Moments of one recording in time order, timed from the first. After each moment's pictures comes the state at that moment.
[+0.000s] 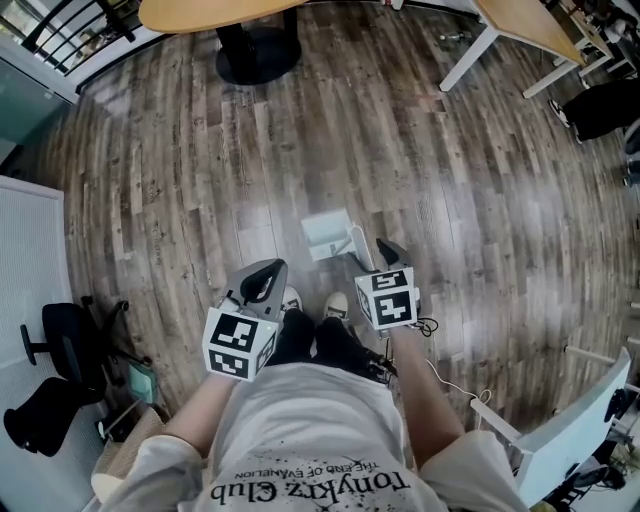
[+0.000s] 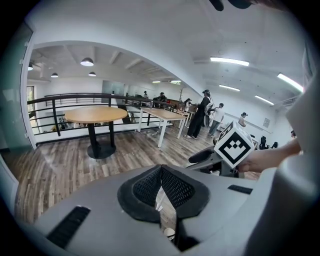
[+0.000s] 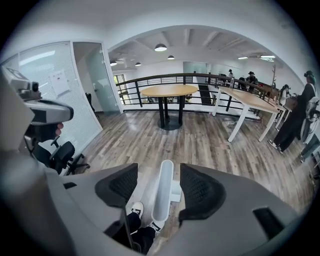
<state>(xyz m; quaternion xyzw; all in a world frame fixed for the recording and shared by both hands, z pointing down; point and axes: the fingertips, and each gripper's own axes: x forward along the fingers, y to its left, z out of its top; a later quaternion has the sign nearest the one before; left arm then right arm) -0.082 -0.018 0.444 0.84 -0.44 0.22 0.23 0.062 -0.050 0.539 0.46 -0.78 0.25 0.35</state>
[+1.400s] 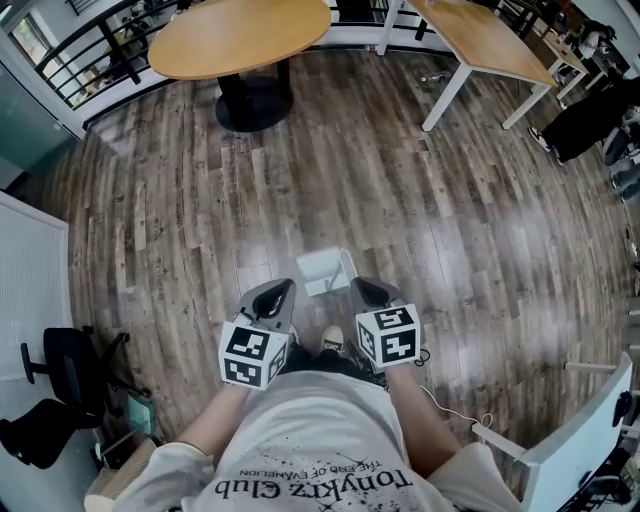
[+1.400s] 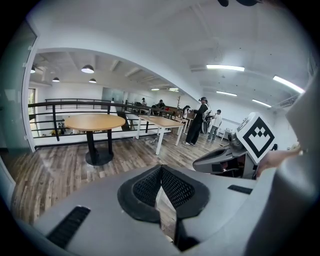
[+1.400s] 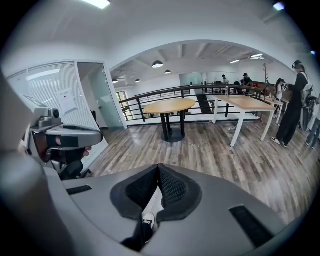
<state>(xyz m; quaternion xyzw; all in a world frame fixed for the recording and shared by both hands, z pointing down) -0.057 0.014 0.403 0.85 -0.44 0.18 0.21 0.061 0.006 0.448 0.47 -0.80 0.25 0.26</state>
